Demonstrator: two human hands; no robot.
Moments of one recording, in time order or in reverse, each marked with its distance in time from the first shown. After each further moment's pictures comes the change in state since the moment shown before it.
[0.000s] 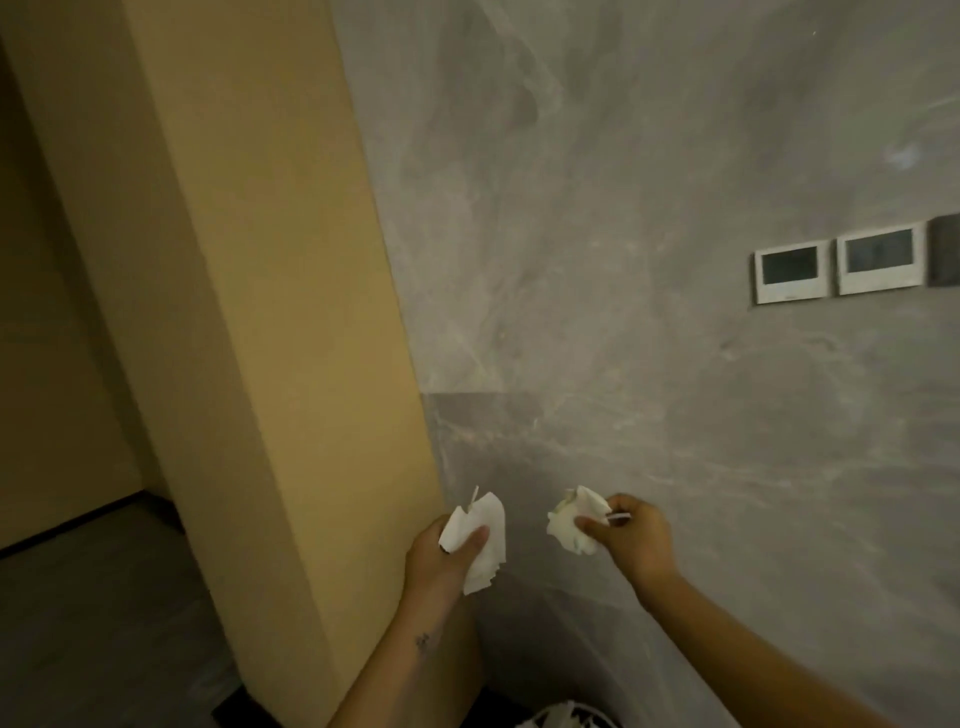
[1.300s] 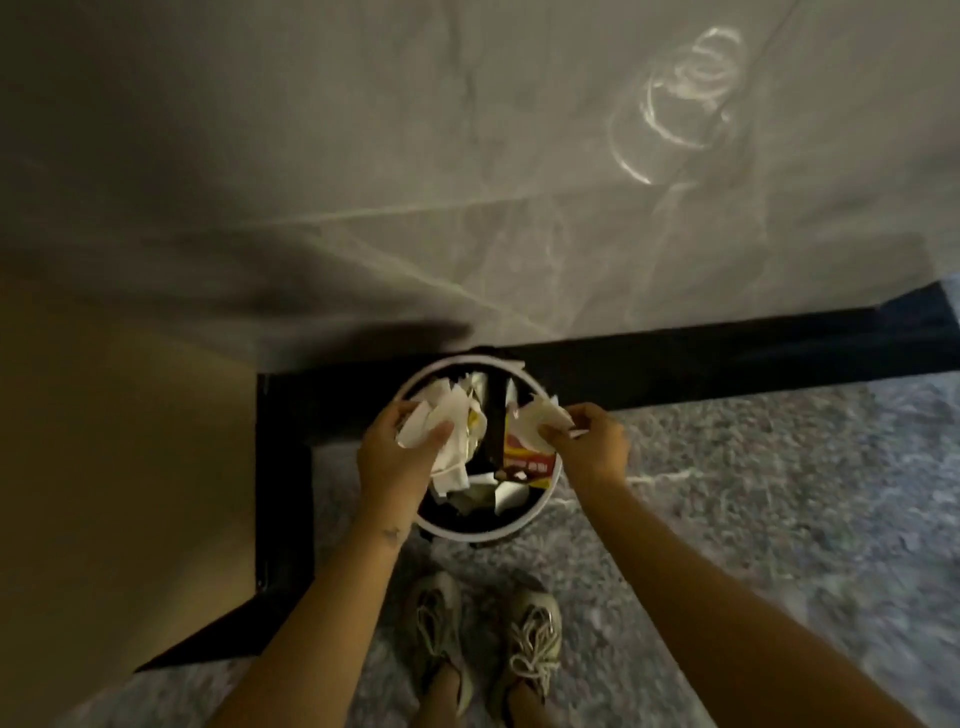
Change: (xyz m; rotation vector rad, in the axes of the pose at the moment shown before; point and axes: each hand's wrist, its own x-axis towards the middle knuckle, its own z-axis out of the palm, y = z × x) left_hand 0.322 -0.594 0.186 0.325 -0.677 -0.459; right_hand 0.100 0.578 0.240 -0.359 0.403 1.059
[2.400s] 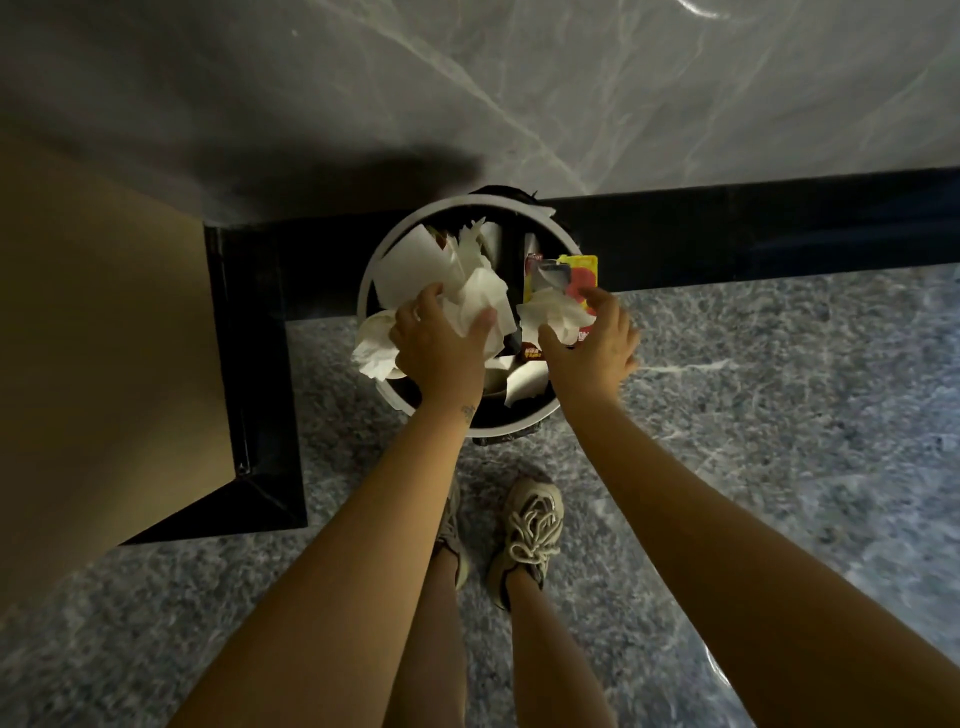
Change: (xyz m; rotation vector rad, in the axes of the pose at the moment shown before) left_hand 0.046 -0.104 0.085 0.438 0.090 -0.073; right_hand 0.031 0.077 0.082 -0.186 0.134 -0.068
